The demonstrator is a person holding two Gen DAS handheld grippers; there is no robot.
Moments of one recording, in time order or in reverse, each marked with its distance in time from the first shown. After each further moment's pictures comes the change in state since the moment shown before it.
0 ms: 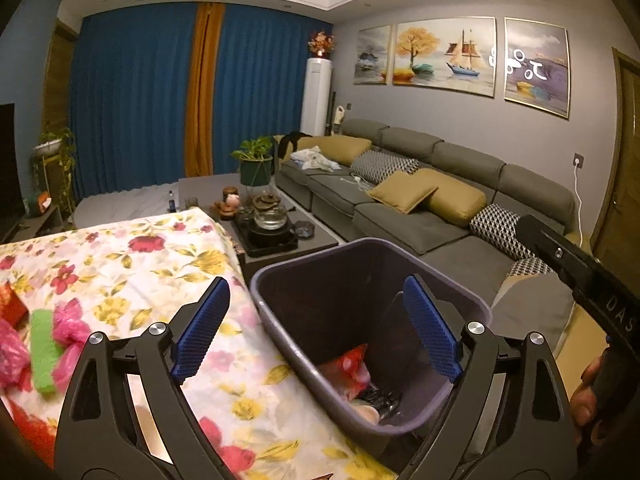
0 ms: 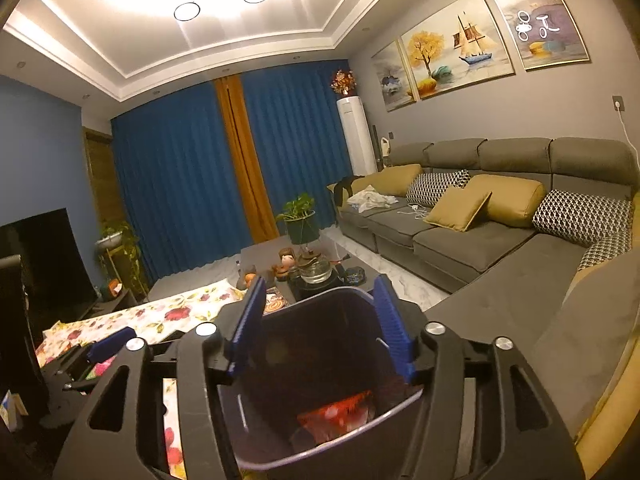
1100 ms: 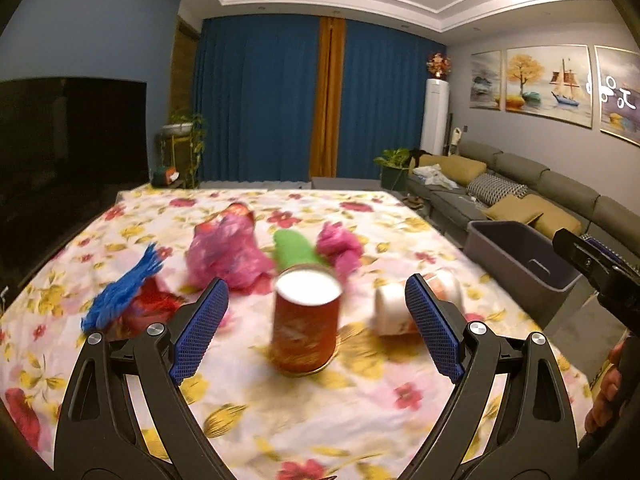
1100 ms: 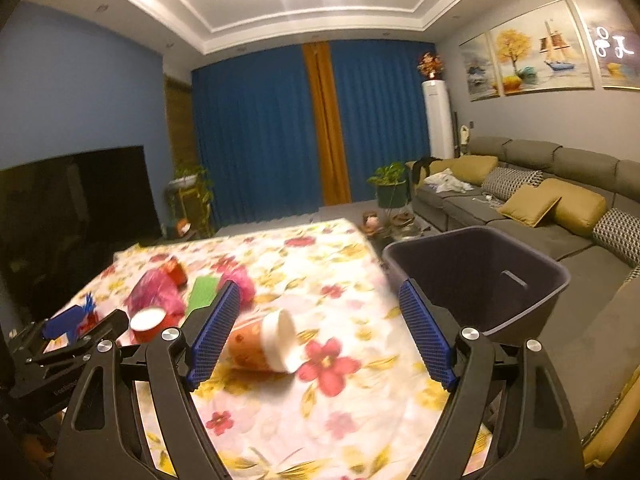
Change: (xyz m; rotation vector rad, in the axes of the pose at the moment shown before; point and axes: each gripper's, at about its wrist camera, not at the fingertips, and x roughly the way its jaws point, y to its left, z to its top) left arm -0.207 0.168 -0.102 -0.146 -0.048 0.405; right arm -0.056 0.172 -0.095 -0.181 0.131 0.235
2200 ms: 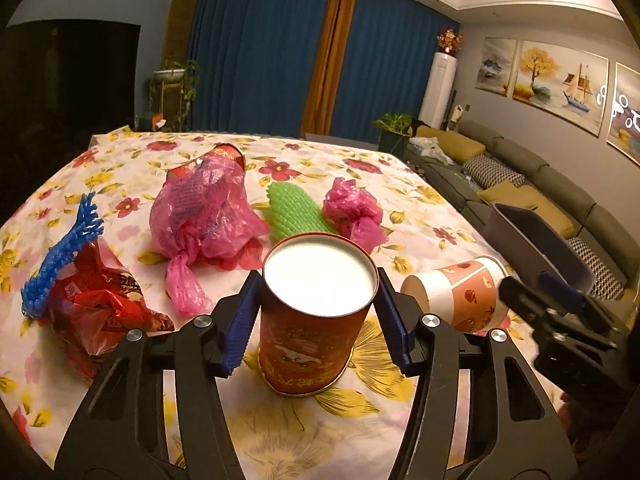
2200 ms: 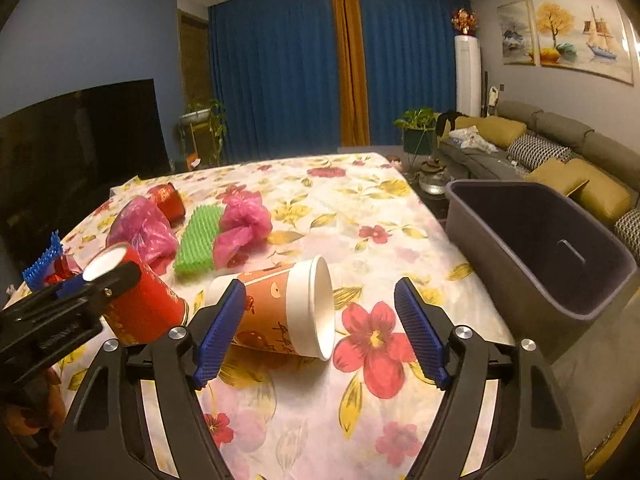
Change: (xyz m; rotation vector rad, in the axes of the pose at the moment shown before) left arm 0.082 0.018 -0.007 -0.089 0.157 -0.065; right arm 0.096 0.023 -0.026 -0.061 0.237 0.050
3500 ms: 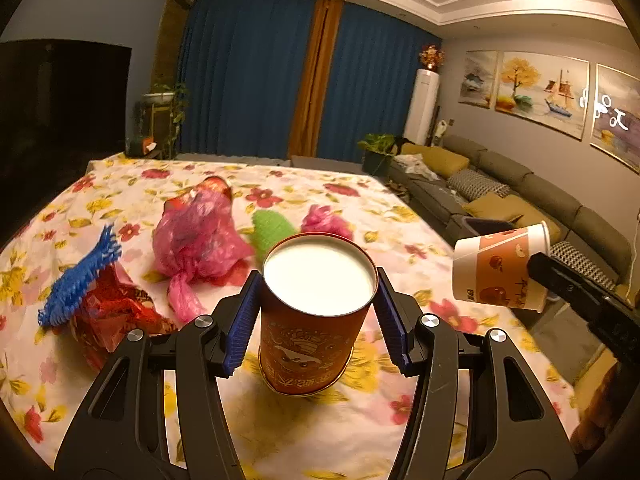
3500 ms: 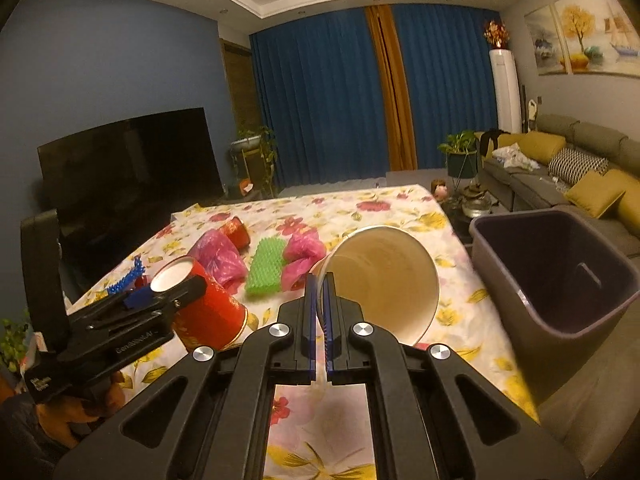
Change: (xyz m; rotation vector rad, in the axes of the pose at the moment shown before) left arm -0.045 -0.018 0.005 0.032 -0.082 -0.050; right arm -0.085 -0.010 0.017 -0.016 -0.129 0.181
